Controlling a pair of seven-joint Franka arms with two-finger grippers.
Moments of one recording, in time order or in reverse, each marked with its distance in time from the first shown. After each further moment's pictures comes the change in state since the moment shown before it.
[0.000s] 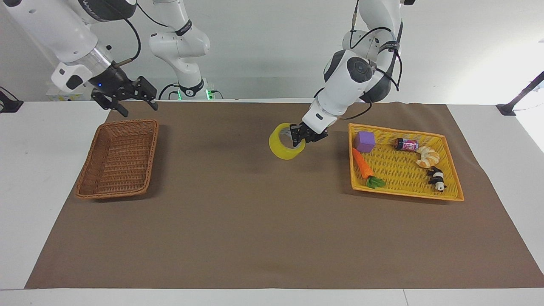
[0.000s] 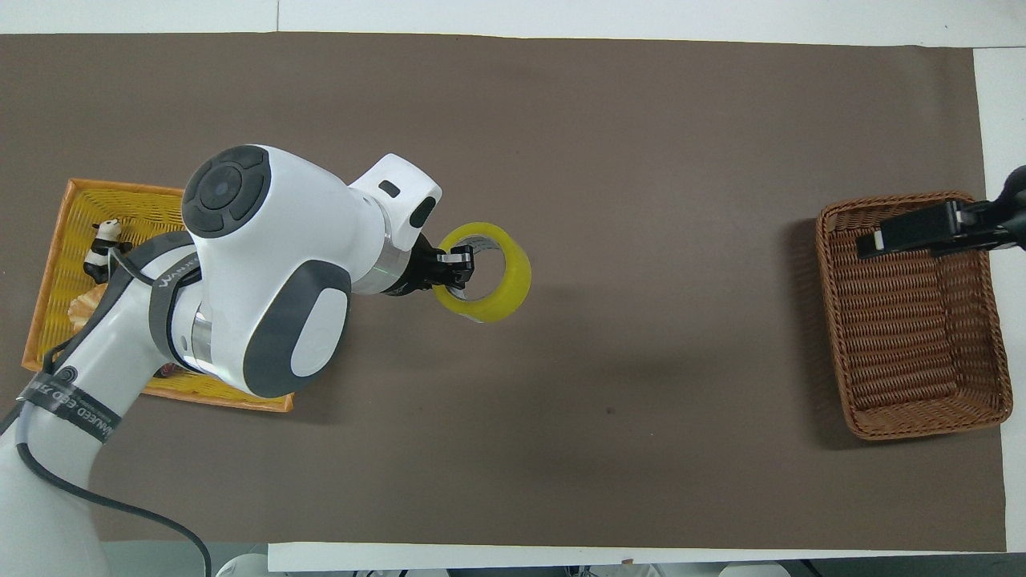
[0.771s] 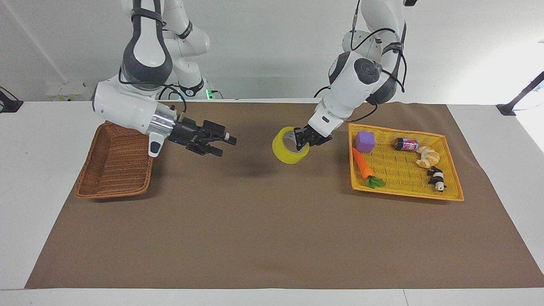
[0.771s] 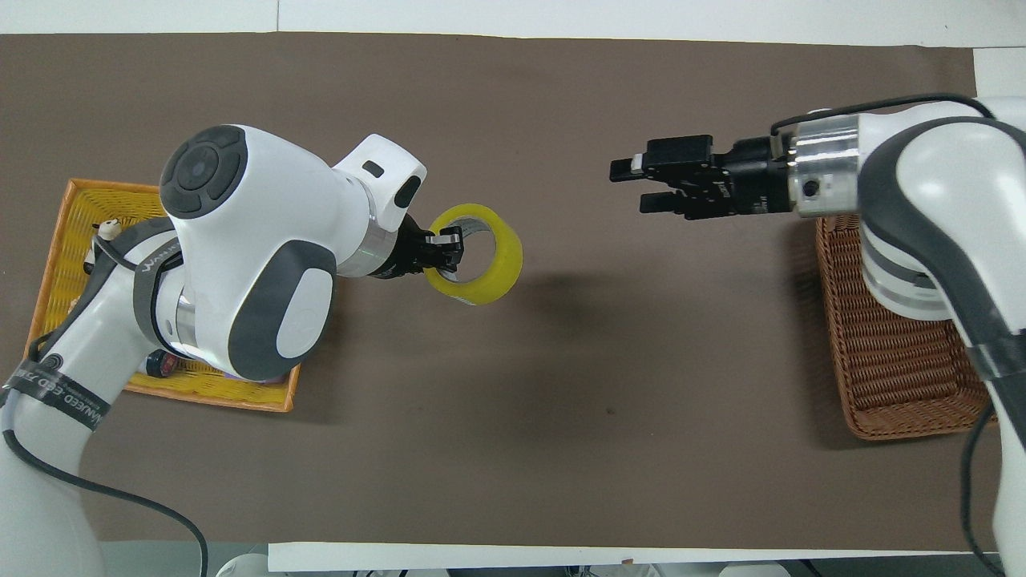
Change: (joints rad) left arm 0.026 0.019 0.003 0.034 0.000 0.008 0.001; right arm 0.241 0.208 0.008 -0.163 0.768 0.435 -0.022
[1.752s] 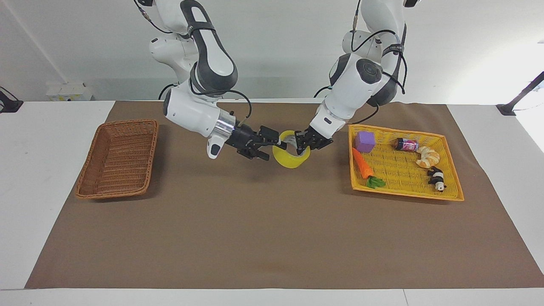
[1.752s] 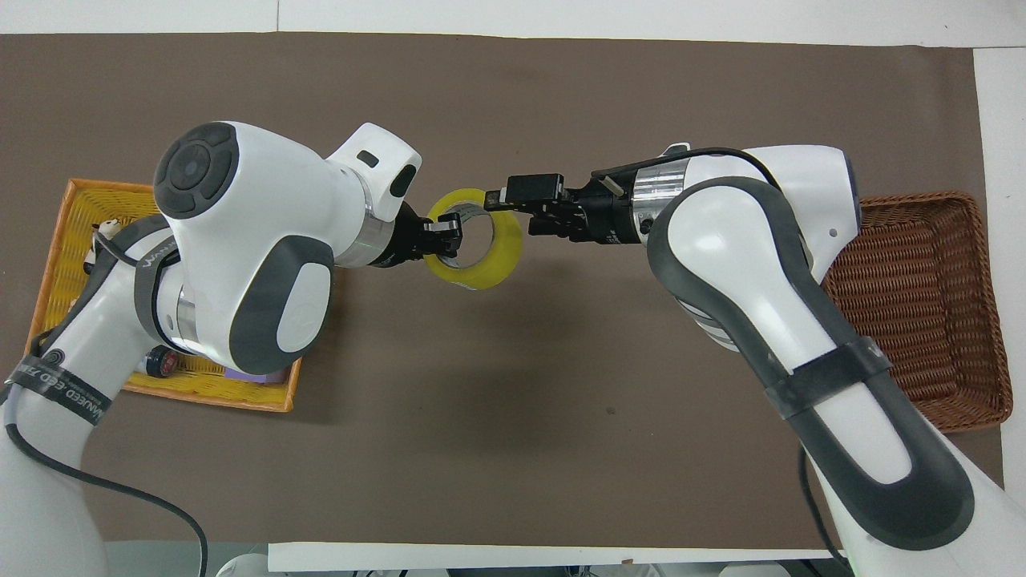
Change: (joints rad) left arm 0.006 0.009 0.000 0.004 0.000 0.049 0.000; right arm 0.217 0.045 0.000 -0.017 0.047 0.217 0.012
